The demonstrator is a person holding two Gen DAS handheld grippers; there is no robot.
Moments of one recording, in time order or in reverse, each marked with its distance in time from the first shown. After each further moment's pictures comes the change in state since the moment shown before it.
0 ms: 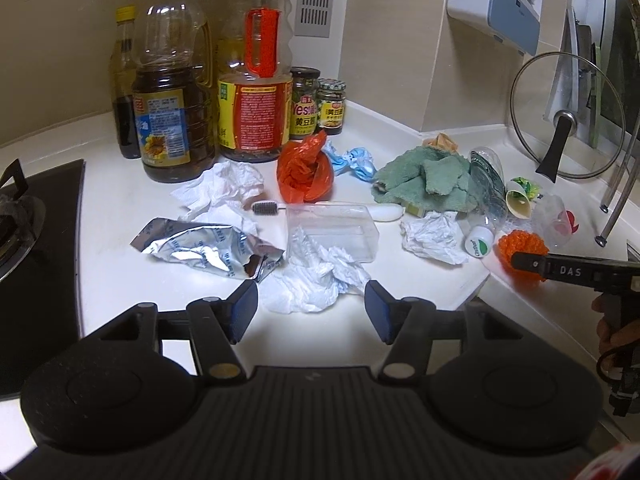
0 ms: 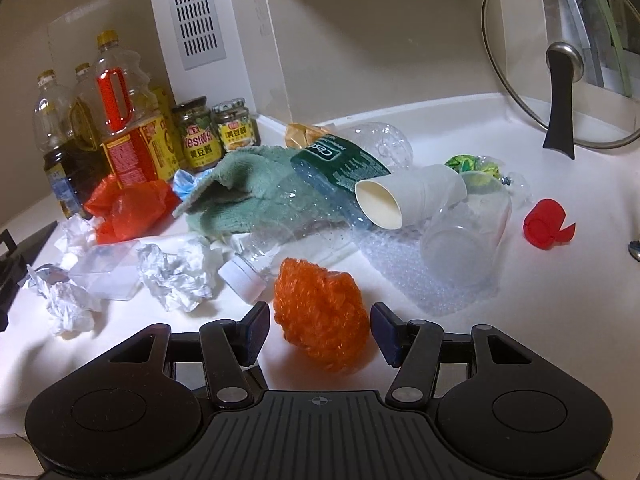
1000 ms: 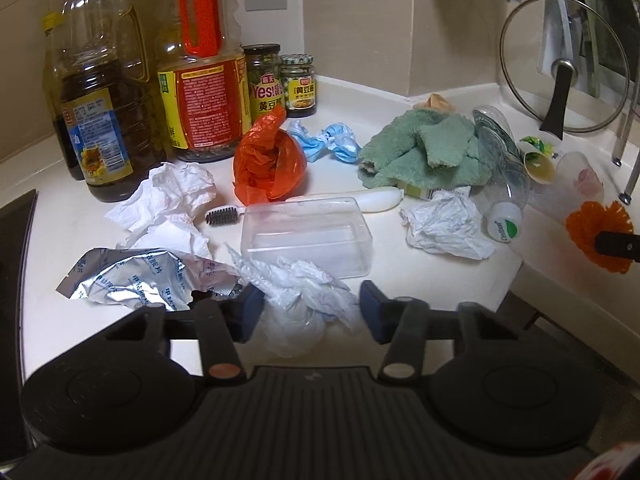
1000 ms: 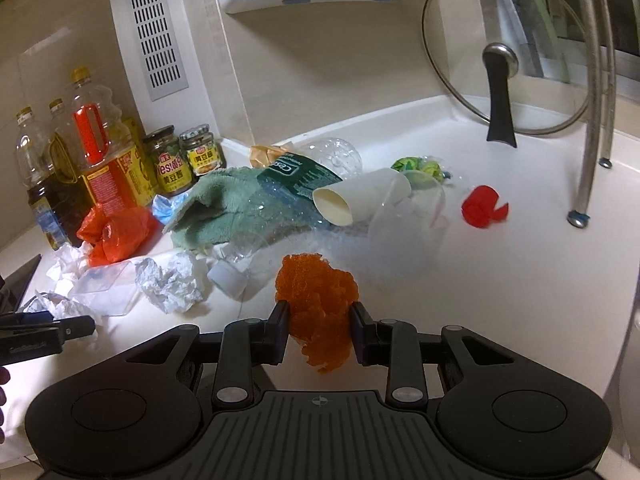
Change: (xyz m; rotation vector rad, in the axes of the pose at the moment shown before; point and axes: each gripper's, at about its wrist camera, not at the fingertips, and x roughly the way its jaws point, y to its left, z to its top) left arm 0.081 -0.022 0.004 0.145 0.027 -0.005; right arm -0.051 0.003 -0.010 0.116 -0.038 -0.097
